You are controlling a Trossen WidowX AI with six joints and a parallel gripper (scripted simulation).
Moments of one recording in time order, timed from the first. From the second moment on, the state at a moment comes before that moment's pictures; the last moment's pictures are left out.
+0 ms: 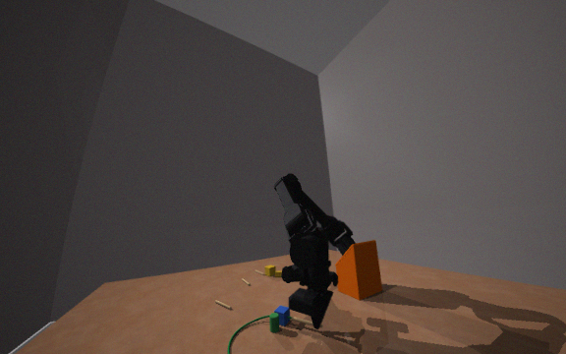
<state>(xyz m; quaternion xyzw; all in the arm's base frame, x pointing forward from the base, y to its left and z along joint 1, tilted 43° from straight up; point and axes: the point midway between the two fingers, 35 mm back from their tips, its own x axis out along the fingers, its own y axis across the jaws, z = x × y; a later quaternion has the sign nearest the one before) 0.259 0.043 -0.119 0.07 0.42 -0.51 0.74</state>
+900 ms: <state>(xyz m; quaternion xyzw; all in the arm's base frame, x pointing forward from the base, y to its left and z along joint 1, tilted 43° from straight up) 0.243 0.059 -0.137 0.07 0.43 -0.51 0.74</state>
